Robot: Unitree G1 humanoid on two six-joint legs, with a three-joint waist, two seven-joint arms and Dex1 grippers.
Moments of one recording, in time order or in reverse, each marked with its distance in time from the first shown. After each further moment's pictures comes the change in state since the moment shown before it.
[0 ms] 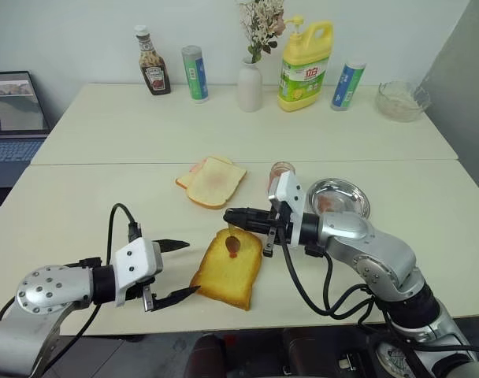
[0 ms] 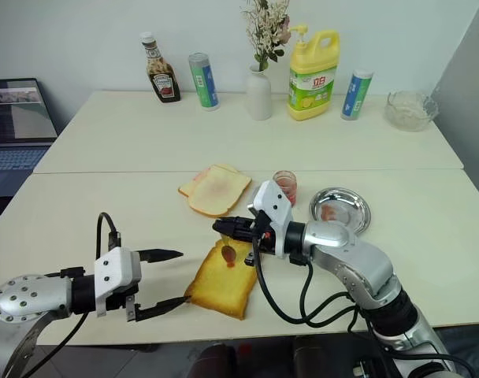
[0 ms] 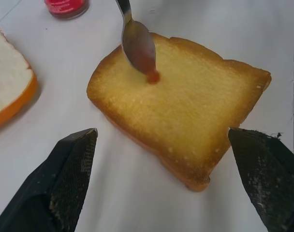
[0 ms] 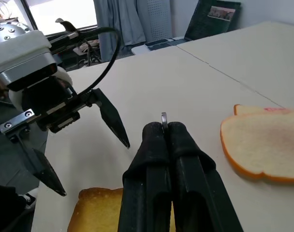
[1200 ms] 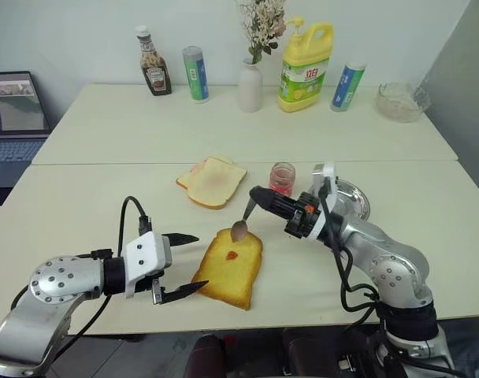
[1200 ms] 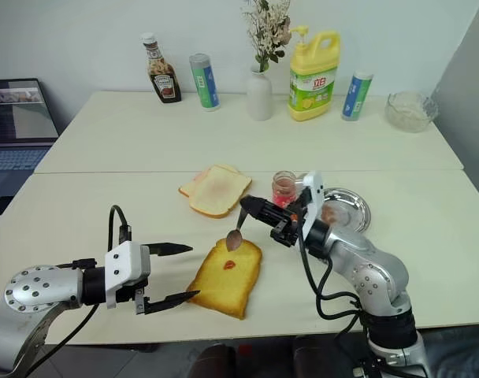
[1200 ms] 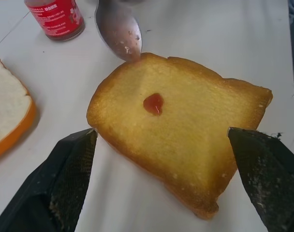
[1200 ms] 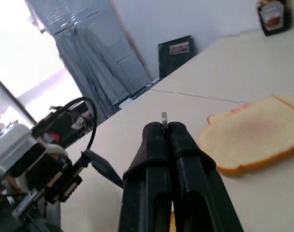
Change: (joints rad) left arm -0.061 0.000 -0.047 0.011 -0.001 0.000 -0.002; right arm 0.153 0.196 -0.357 0.023 0.324 0.217 -0.194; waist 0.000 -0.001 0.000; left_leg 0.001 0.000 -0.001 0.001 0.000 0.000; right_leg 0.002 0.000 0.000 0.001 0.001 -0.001
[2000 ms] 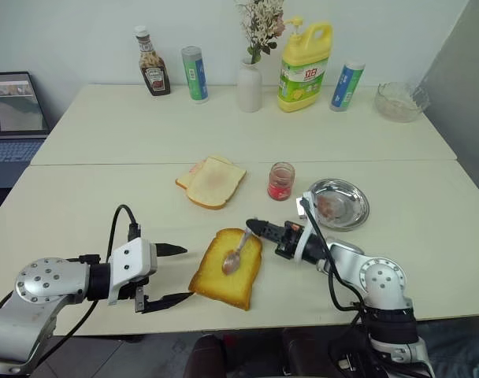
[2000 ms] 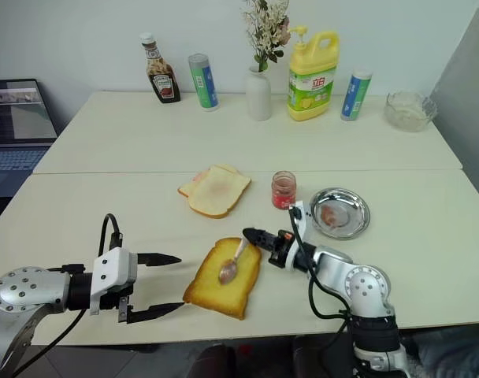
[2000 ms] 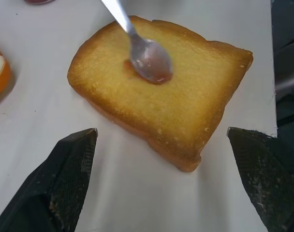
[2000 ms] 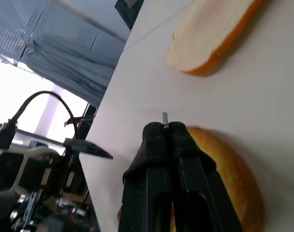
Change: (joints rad) left arm 0.037 0.059 0.027 0.109 -0.020 -0.056 -0.105; right arm 0.064 0.084 -0.051 0.181 0.217 0.261 -0.222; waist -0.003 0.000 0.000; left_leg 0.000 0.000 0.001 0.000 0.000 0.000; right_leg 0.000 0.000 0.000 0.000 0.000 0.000
